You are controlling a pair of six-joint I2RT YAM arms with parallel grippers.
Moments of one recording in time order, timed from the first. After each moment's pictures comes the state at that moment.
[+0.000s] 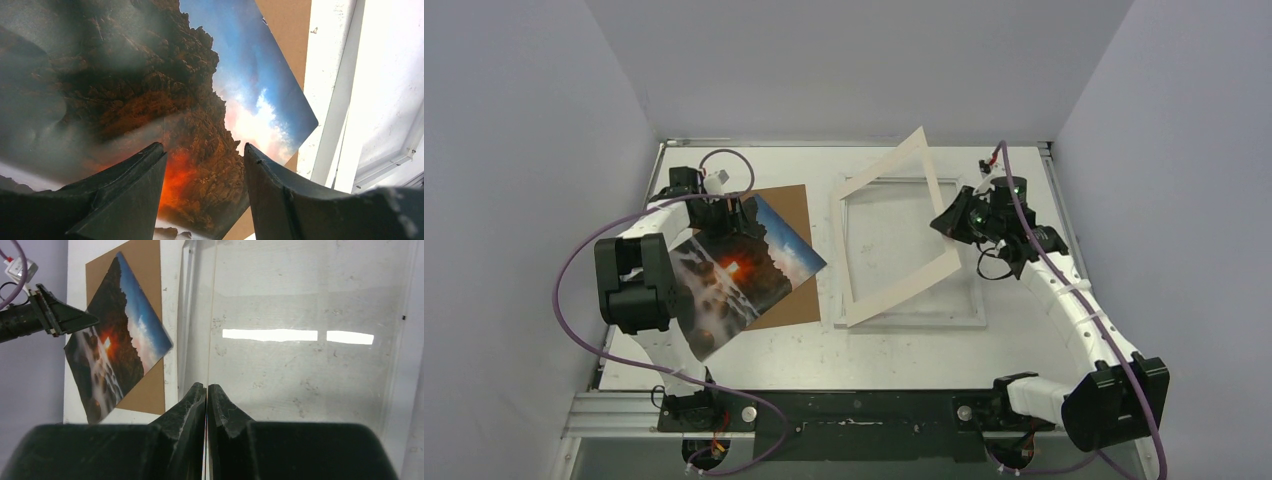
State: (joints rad) left arm 0.10 1.85 1.26 -0.52 0.49 -0.15; right arm 0.22 1.21 1.04 -0.44 -0.31 0.53
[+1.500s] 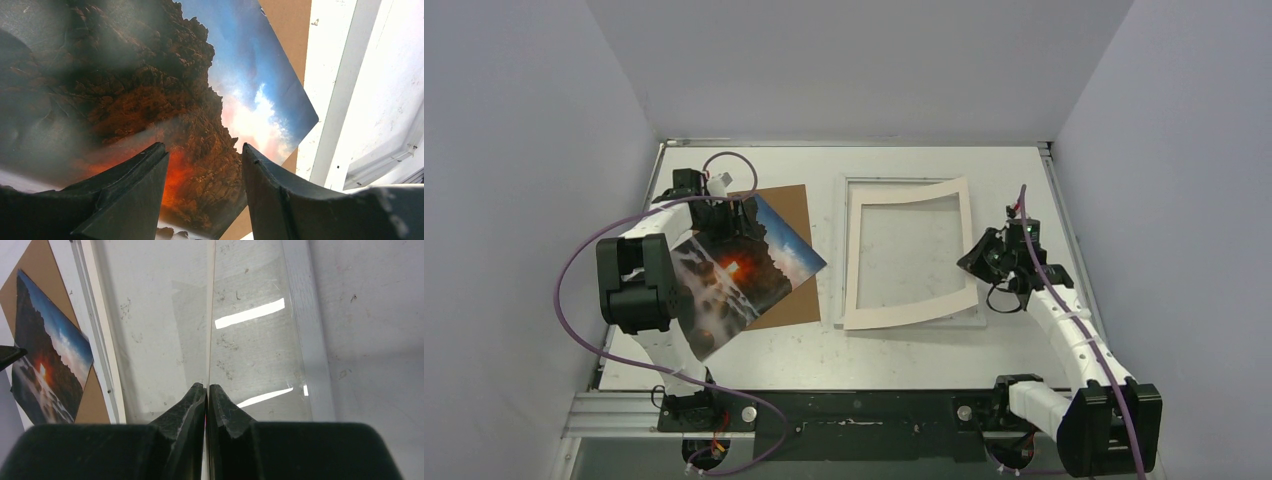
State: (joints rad) left arm 0.09 1.84 1.25 -0.52 0.49 -0.16; right arm 0.06 1.07 0.72 -0.43 -0.21 0.57
